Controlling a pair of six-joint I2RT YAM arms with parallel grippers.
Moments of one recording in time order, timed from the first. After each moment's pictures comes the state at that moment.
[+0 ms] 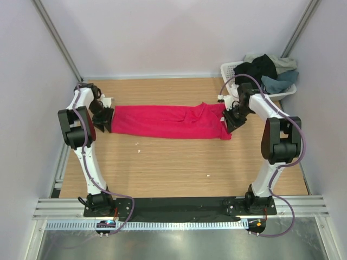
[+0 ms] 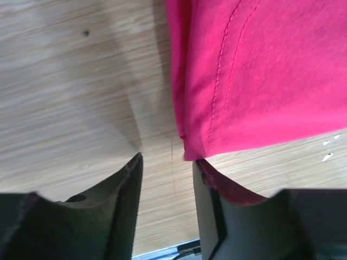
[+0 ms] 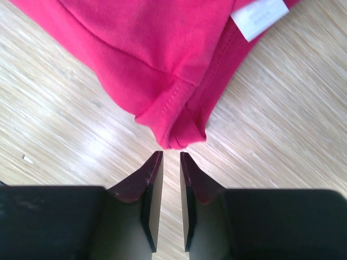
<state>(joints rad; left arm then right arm) 0.20 2.29 1.87 -1.22 0.22 0.37 0.04 1.88 1.42 -0.95 -0.35 -0.55</state>
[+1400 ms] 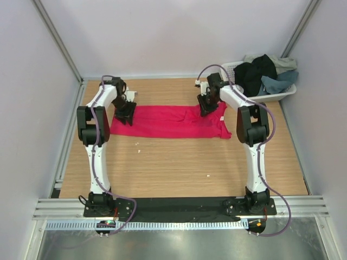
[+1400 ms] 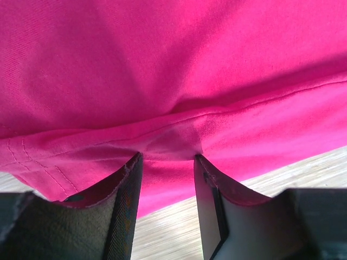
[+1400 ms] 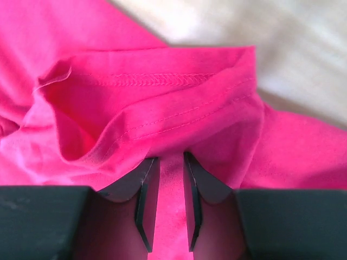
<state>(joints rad) -0.05 2.33 1.96 -1.13 0.25 0.26 0.25 2.29 1.87 -0.76 -0.29 -0.18</state>
